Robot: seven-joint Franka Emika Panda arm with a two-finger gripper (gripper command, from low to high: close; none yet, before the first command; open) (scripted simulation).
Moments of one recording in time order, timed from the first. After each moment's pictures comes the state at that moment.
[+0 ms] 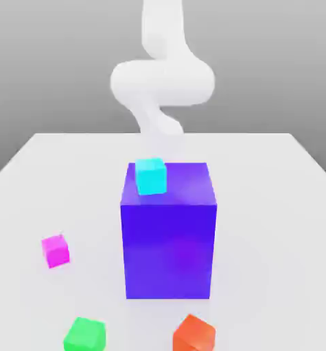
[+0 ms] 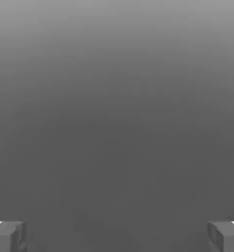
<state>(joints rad) -0.05 -0.75 0.02 -2.34 -0.04 2.34 0.84</state>
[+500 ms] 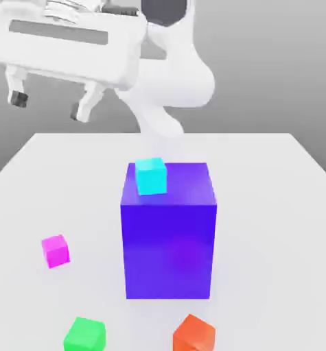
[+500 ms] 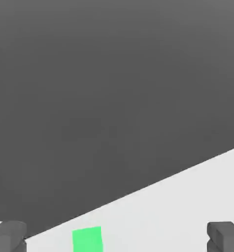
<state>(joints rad) -0.35 -0.41 0.01 -2.55 -0.23 2.54 1.09</state>
